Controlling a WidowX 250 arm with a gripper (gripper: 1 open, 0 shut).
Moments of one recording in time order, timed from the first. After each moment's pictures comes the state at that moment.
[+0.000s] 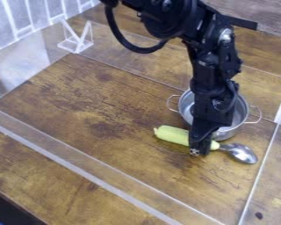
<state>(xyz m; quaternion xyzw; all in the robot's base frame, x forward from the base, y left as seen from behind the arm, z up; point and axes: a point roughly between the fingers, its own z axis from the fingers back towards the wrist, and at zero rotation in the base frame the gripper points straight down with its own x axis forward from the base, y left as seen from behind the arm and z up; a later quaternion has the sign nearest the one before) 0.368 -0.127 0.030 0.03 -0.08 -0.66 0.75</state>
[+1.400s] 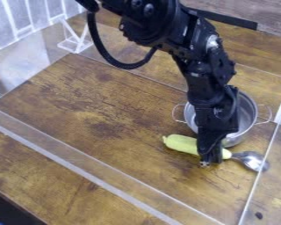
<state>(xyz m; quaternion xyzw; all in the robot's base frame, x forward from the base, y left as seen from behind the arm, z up) 0.347 -0.144 0.028 -0.03 -0.13 -0.64 0.76</state>
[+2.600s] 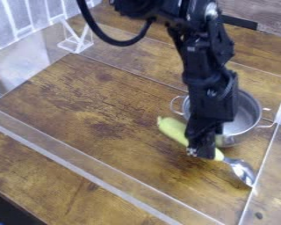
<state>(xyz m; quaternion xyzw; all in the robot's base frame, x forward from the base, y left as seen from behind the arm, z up) 0.336 -0.139 0.062 -0.05 -0.11 -0.69 0.71</state>
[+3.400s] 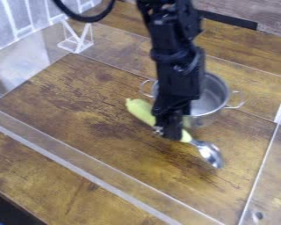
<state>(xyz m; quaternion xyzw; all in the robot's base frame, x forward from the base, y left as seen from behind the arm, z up) 0.327 -0.089 0.075 -0.04 -0.09 -0.66 0.74</state>
